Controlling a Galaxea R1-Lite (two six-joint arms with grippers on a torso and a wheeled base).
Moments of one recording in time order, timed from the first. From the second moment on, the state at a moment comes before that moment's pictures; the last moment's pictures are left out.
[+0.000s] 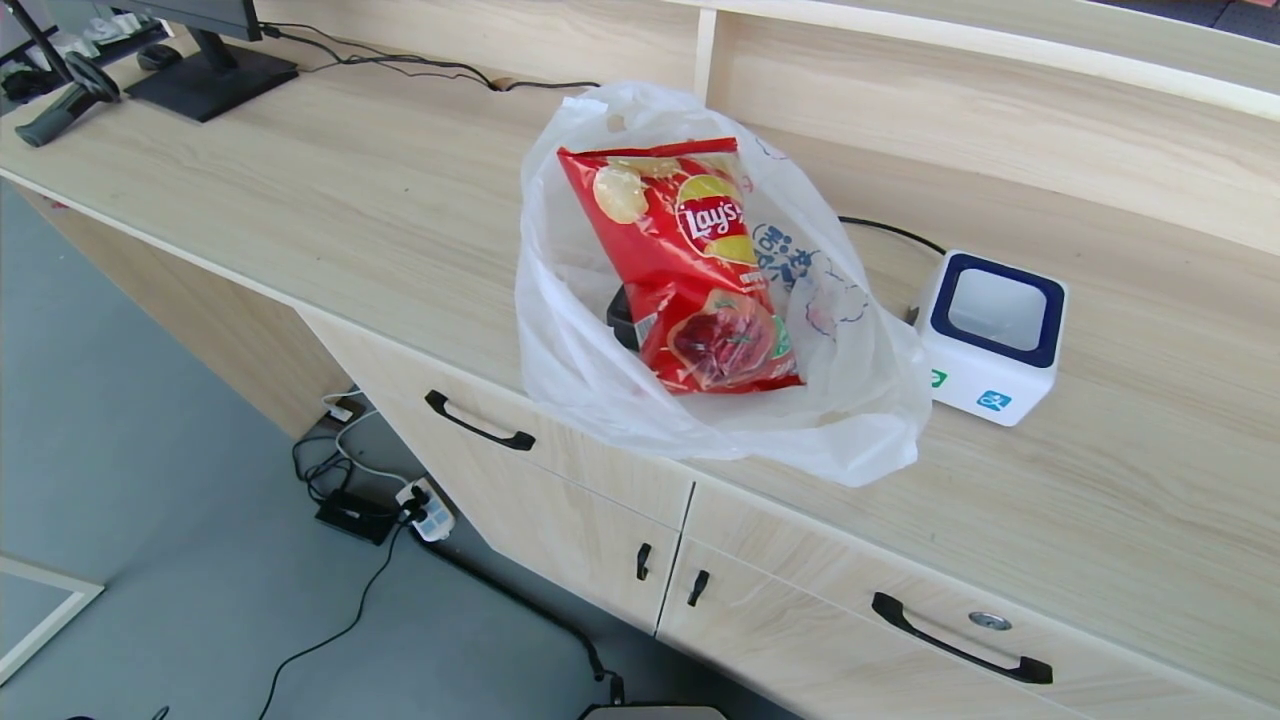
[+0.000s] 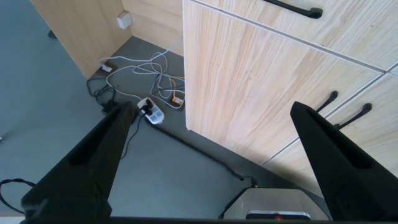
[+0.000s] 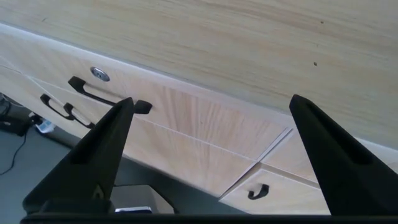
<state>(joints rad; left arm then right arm) 0.00 0.00 0.00 -0.02 0.00 0.03 0.00 0.00 0.00 0.00 -0.07 0.02</state>
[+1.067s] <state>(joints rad) 0.00 0.00 0.00 -0.02 0.00 0.03 0.00 0.00 0.00 0.00 -0.07 0.02</state>
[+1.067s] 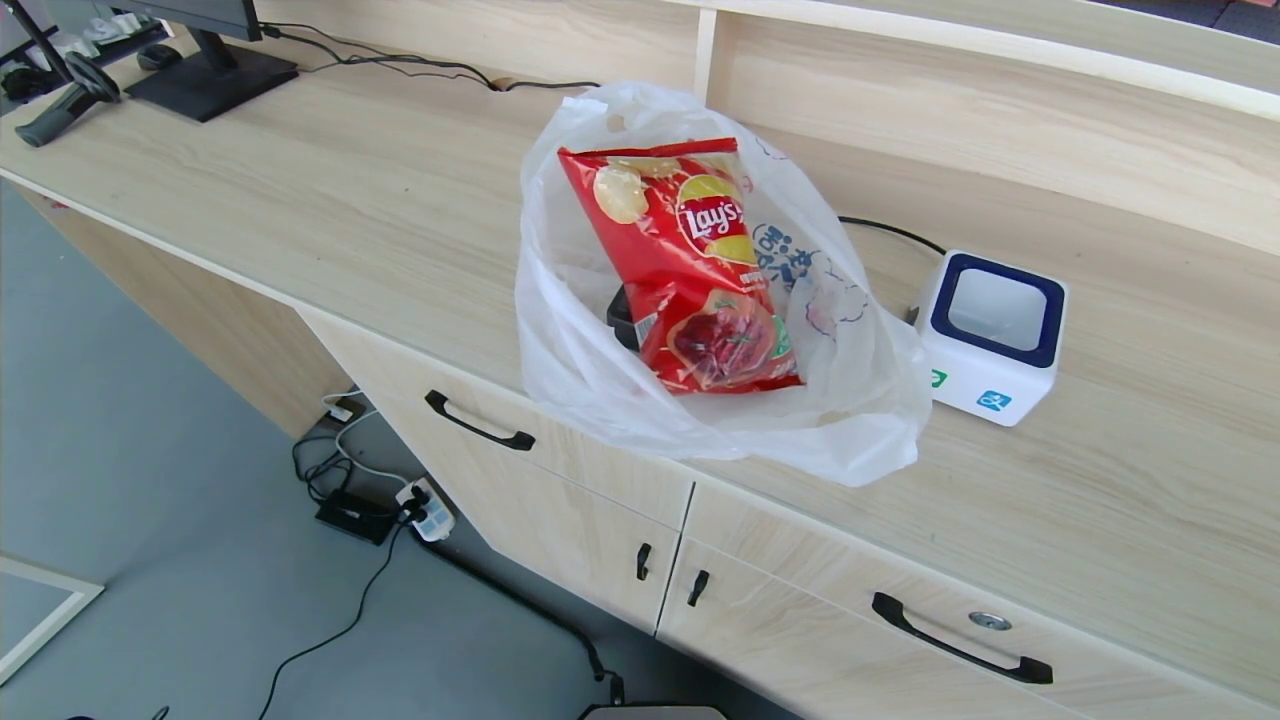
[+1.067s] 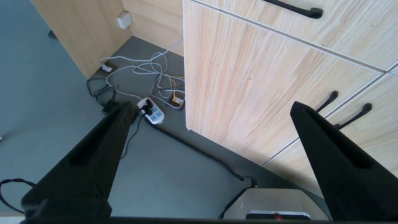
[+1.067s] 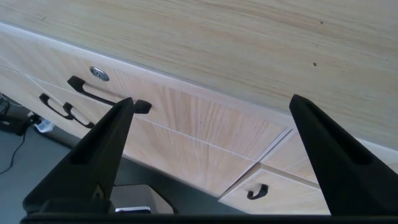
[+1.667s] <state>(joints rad) 0.00 0.00 0.00 -0.02 0.00 0.03 0.00 0.00 0.00 0.00 -0.07 0.02</state>
